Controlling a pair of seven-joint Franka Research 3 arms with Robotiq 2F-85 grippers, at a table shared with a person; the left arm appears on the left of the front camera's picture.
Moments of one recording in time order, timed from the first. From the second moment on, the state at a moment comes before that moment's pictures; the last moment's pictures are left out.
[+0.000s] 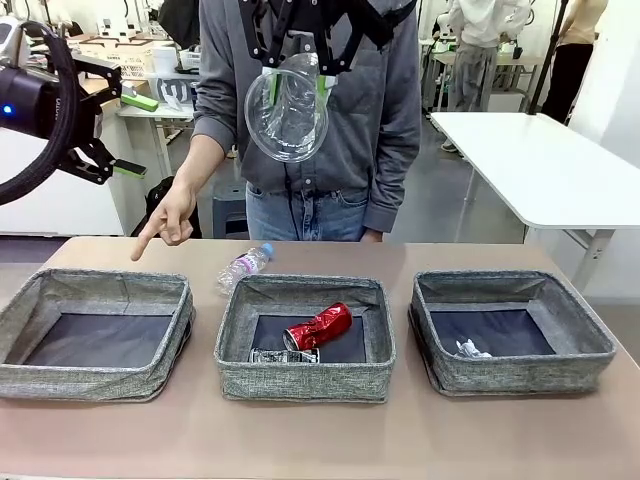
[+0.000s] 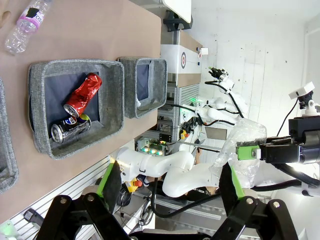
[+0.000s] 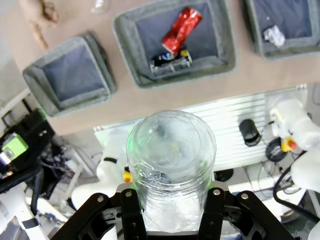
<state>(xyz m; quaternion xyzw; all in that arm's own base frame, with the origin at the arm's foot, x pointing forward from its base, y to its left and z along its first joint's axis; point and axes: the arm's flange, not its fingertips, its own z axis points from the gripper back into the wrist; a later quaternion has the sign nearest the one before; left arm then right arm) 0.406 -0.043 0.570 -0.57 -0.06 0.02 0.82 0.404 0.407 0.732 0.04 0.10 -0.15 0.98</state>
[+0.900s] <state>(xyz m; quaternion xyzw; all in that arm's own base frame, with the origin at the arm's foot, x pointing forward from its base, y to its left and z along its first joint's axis) 0.387 0.065 0.553 -0.48 -0.06 0.06 0.87 0.408 0.494 0.669 0.06 0.07 -0.06 0.99</state>
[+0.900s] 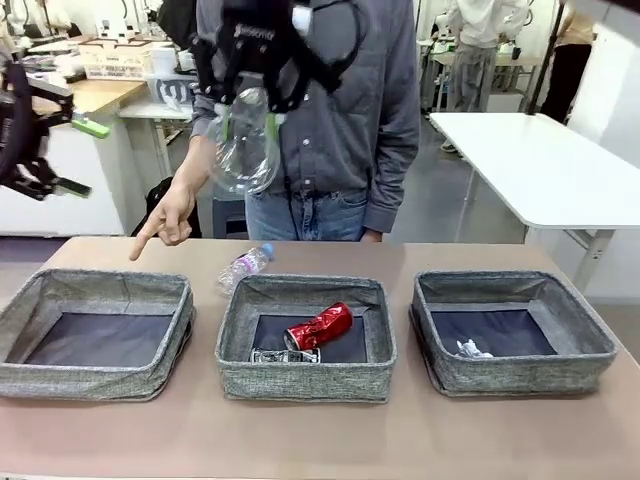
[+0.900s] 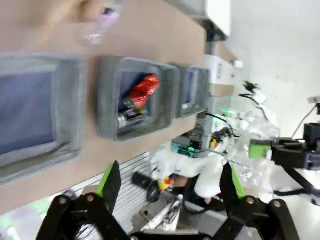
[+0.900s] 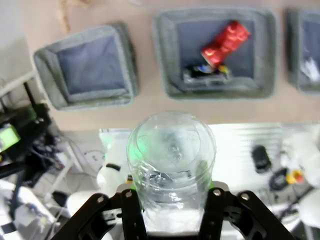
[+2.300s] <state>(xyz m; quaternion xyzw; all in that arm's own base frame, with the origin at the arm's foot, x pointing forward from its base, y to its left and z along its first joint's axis) 0.309 0.203 0.558 -0.43 -0.04 0.06 0.90 0.413 0.668 0.490 0.18 -0.01 0.07 0.98</state>
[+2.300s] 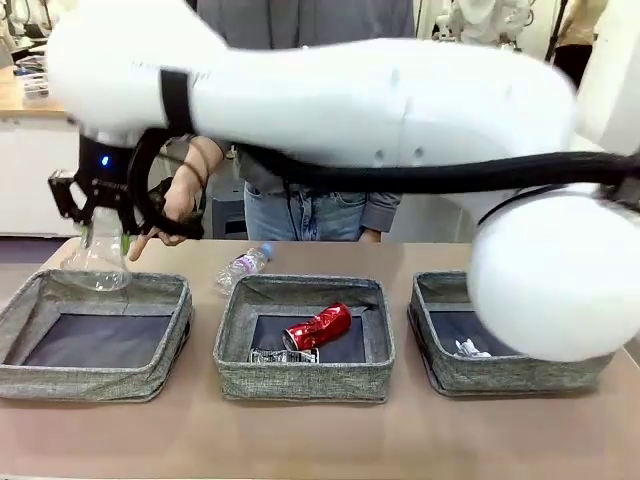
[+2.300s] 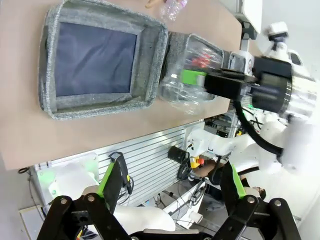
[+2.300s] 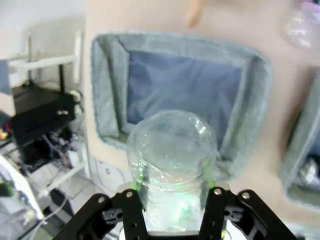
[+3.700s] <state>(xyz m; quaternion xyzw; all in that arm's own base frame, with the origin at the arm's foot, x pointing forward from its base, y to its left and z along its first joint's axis) 0.309 0.203 0.558 -0.43 -0.04 0.06 0.90 0.423 0.675 0.479 0.23 0.00 0.12 0.96</state>
